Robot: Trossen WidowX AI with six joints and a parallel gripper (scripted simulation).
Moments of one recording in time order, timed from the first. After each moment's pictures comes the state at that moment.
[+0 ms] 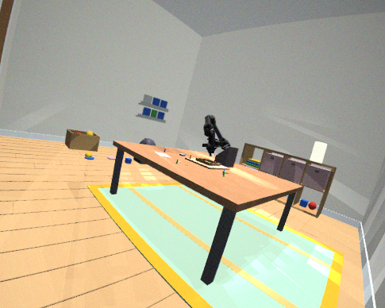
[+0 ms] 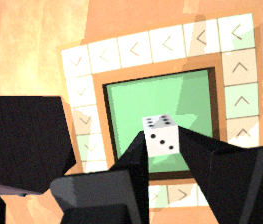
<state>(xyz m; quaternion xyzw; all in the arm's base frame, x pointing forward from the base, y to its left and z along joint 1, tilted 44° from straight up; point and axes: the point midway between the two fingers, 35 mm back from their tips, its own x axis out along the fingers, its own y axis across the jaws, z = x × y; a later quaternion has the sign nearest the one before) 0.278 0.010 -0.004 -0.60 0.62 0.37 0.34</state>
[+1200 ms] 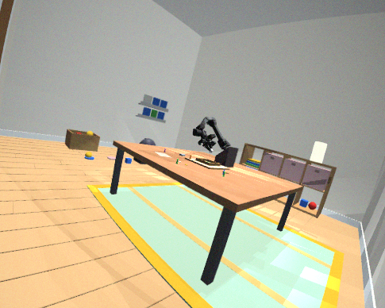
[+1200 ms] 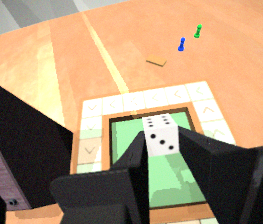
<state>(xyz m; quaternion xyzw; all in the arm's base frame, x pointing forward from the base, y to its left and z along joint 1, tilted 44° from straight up) 0.282 0.009 0.035 -0.50 0.46 0.52 0.52</state>
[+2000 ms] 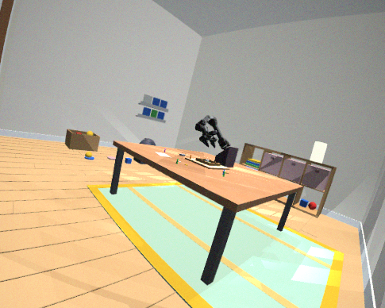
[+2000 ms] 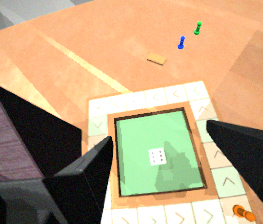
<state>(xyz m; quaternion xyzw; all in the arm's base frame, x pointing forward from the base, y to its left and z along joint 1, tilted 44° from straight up) 0.280 0.032 0.057 -0.51 0.49 0.51 0.49</state>
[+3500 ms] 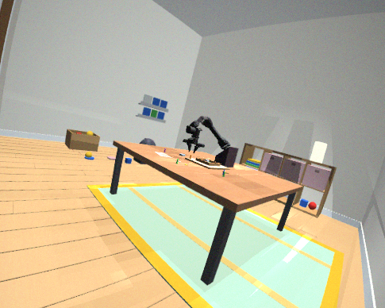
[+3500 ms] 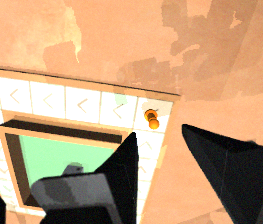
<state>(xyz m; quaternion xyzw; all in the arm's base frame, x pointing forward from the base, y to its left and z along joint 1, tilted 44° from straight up) 0.398 -0.081 0.069 -0.38 0.67 -0.15 0.63</state>
